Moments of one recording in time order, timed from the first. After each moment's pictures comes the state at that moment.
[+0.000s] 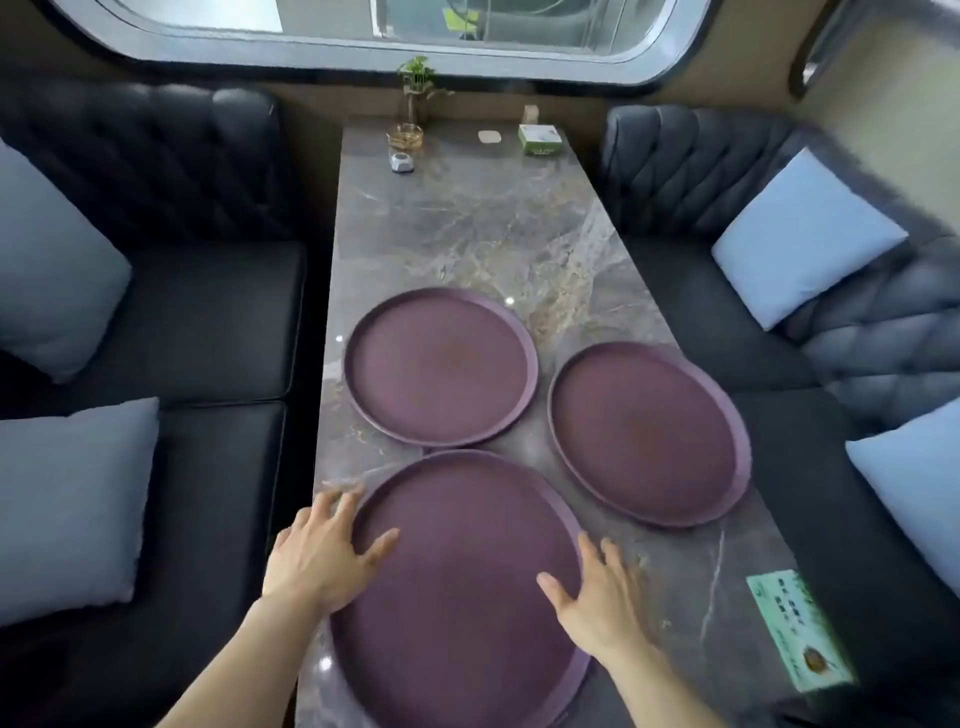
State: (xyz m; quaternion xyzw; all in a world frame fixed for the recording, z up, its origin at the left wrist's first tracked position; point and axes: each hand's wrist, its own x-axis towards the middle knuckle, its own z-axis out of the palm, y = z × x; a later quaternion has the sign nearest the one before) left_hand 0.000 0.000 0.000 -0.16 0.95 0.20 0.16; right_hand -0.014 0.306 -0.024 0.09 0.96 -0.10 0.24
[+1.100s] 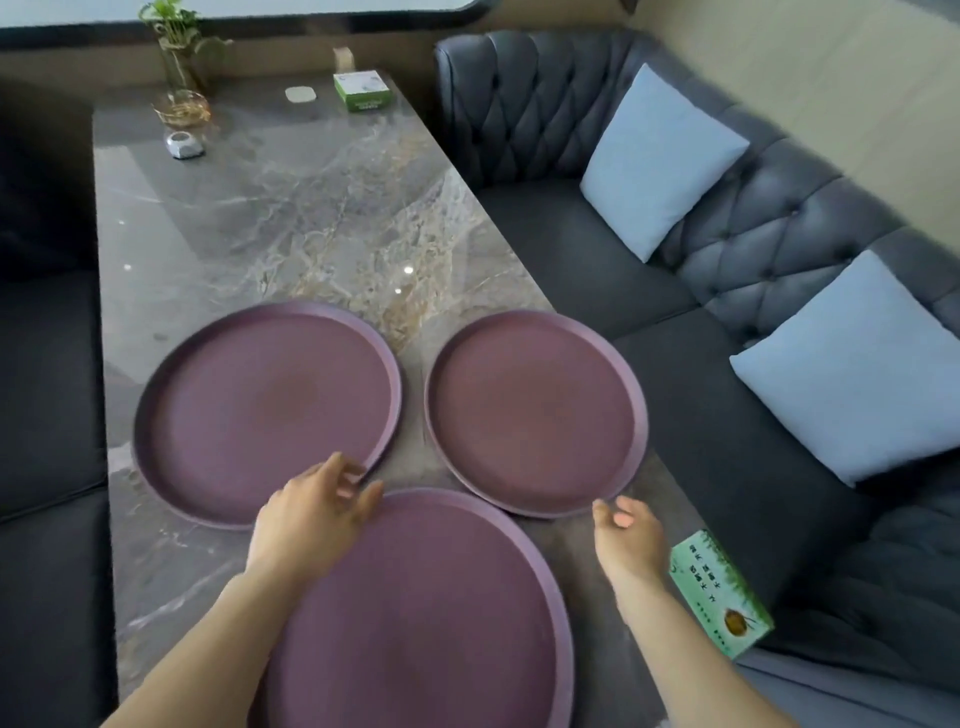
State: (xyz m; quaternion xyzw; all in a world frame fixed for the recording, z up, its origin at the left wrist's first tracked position) left_hand -0.170 0.119 -0.022 -0.05 0.95 0.27 0.13; right_hand -0.110 0.438 -0.044 0.47 0.79 -0.40 0.05
